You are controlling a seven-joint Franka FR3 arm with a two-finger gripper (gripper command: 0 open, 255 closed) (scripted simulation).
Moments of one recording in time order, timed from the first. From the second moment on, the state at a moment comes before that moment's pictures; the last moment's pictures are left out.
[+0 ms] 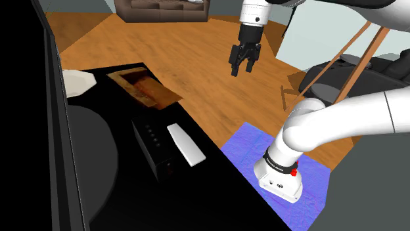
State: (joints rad) arm 0.01 -0.81 -0.04 -2.42 0.06 1.50 0.14
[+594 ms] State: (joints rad) arm 0.05 -0.78 0.11 -2.56 0.16 1.68 0.30
